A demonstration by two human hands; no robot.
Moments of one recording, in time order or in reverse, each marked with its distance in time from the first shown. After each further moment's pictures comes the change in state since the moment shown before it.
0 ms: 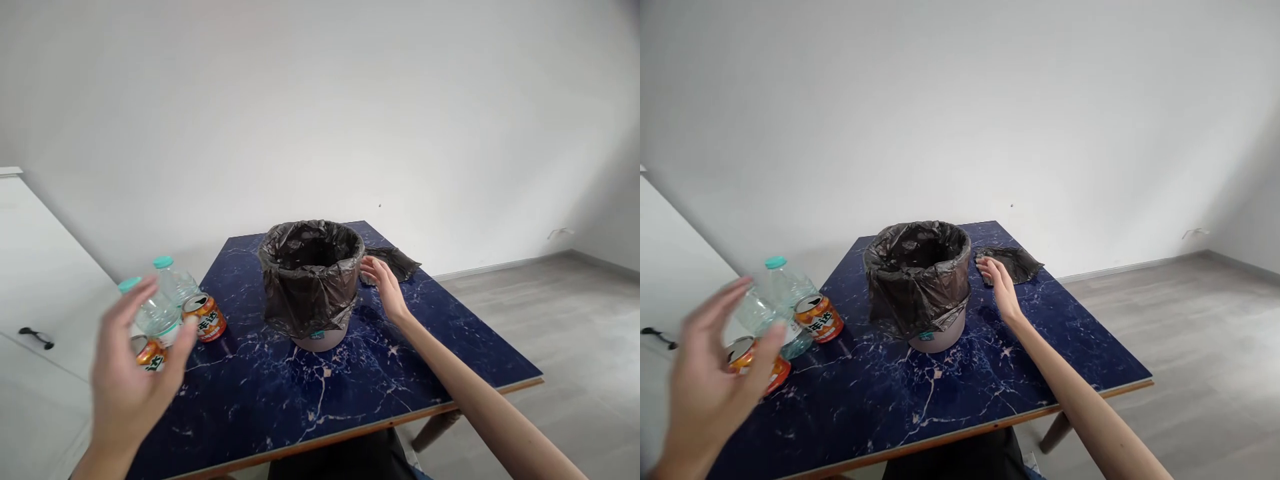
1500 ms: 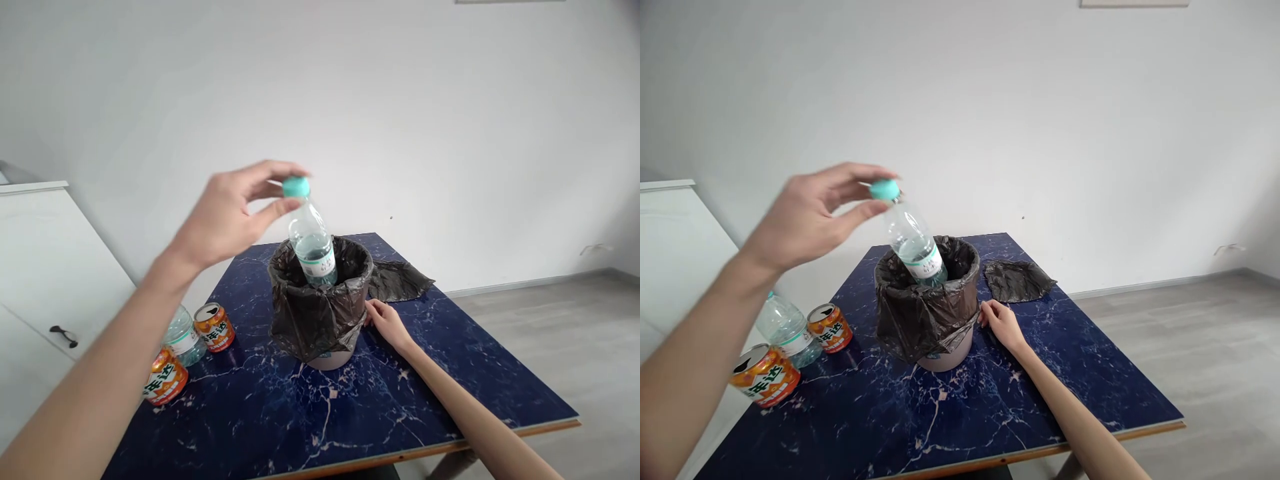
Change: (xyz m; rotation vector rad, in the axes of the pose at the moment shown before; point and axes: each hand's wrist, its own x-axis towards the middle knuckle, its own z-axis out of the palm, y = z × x) left_hand 0.183 0.113 0.039 -0.275 -0.444 0.405; right_hand -0.019 0.048 -0.004 -0.363 -0.242 0.123
